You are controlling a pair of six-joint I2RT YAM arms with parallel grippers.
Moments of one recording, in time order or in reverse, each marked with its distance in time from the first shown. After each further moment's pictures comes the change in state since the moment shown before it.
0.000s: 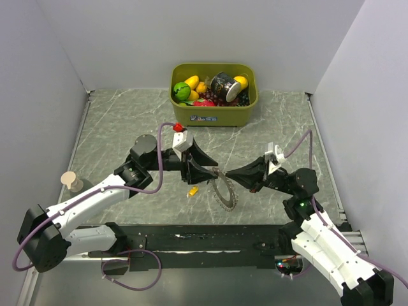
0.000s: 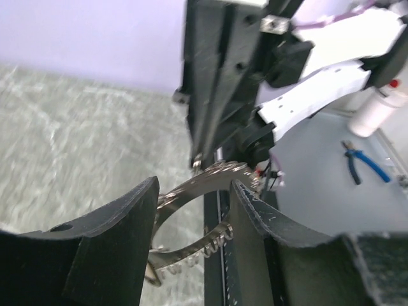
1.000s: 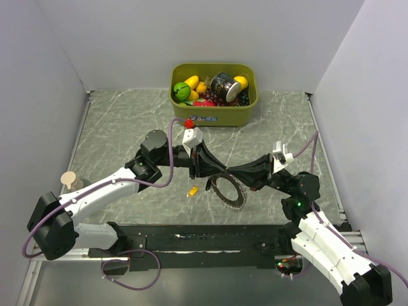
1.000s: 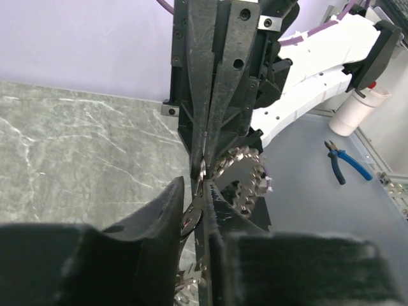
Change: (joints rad) left arm -0.037 0.121 0.072 0.088 0.052 -0.048; right arm -0.002 0.027 -0.066 0.308 0.054 0.183
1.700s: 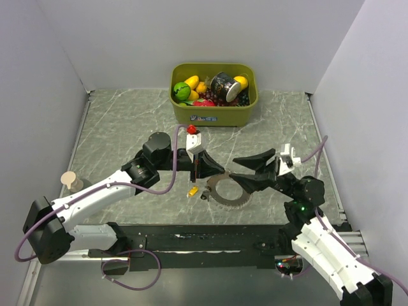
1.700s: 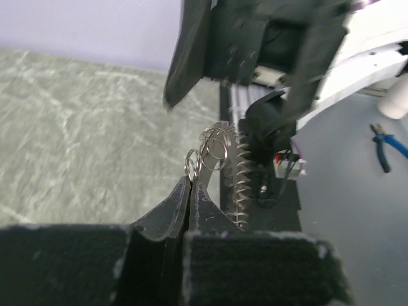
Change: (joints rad) left arm -0.040 -0.051 0.021 -0.211 -0.124 0.172; right arm -0.004 -0.072 -0.002 -0.043 0.079 -0.024
